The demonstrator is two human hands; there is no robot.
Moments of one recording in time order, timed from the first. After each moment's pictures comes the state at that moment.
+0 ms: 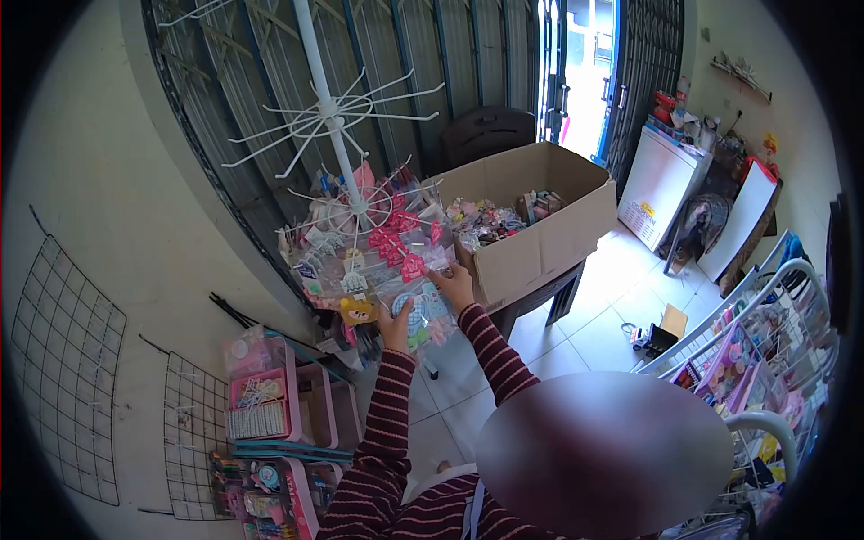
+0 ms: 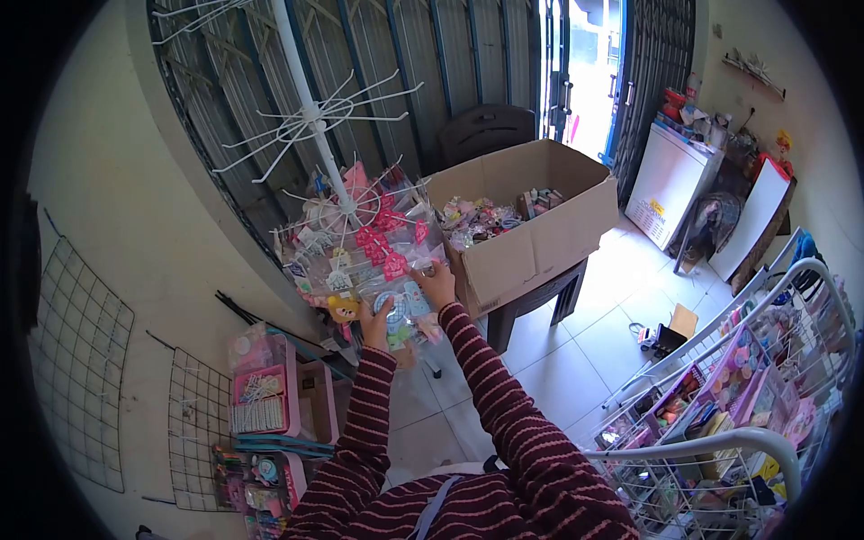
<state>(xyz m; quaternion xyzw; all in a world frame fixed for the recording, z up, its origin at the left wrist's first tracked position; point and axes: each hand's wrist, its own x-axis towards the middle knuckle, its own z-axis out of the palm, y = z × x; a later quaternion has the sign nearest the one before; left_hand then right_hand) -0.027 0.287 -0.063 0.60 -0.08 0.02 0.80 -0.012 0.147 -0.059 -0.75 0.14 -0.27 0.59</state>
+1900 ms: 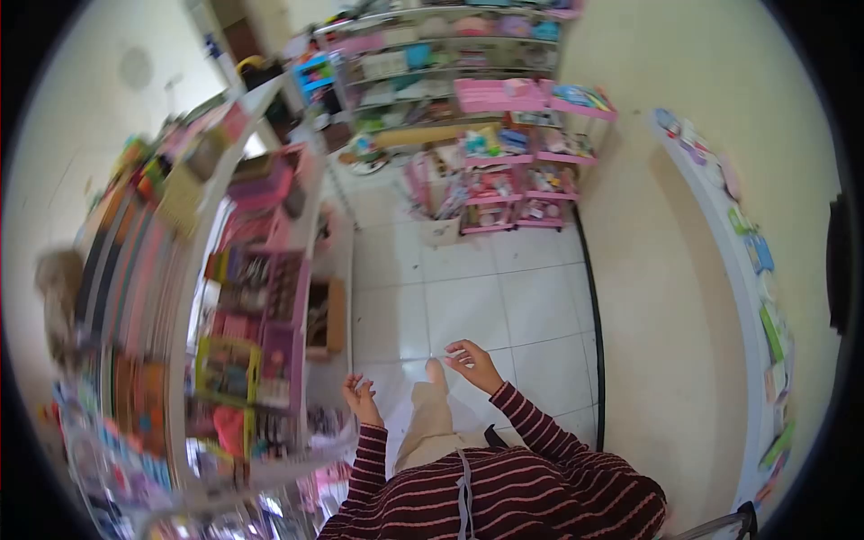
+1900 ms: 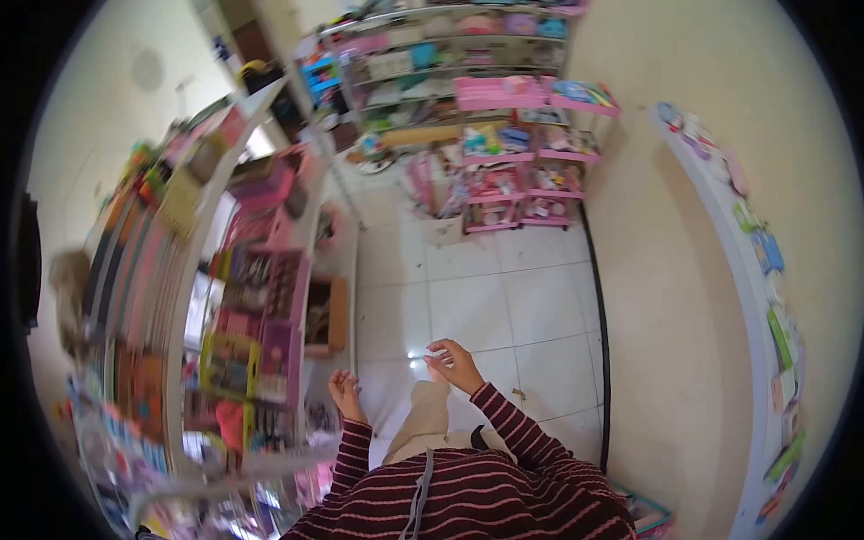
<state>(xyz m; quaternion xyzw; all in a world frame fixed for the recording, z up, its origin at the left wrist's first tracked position) -0.909 0.223 -0.196 0.29 -0.61 -0.72 0.16 -0.960 0.448 -0.161 -0.08 0.75 -0.66 0.06</state>
